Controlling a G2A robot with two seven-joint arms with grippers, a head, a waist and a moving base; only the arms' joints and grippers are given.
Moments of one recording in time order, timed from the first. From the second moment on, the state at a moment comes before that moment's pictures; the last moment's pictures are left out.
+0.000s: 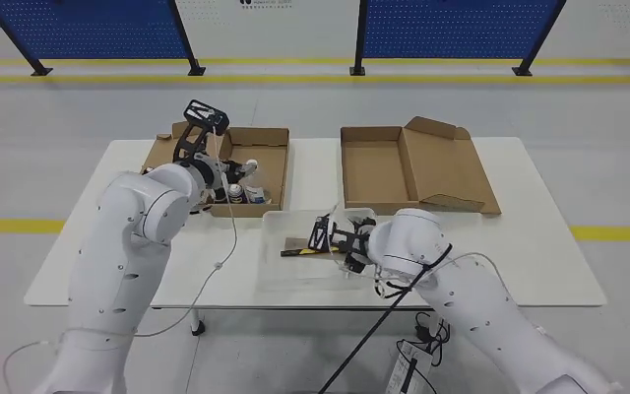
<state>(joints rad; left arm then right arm) 0.98 -1.11 -1.34 -1.83 1.11 -0.07 -1.08 -0.87 -1.19 0.77 -1.75 -1.10 -0.47 1.35</state>
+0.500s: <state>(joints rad) 0.98 -1.10 -1.35 -1.83 1.15 -0.05 -1.07 -0.69 -1.14 0.60 -1.65 -0.97 -0.35 1.47</state>
